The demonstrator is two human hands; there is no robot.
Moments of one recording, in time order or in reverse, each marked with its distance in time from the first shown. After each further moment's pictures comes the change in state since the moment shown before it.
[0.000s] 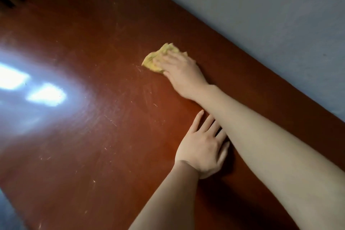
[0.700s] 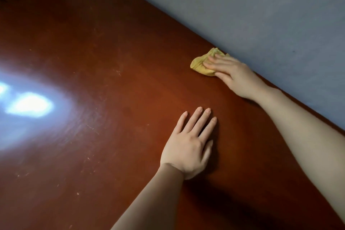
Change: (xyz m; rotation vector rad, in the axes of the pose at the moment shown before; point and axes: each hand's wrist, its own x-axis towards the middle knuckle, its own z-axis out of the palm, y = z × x) left_hand -0.001 0.000 0.002 0.045 0.027 -0.026; right_hand -0.099 0.126 -0.041 0.208 0.034 0.125
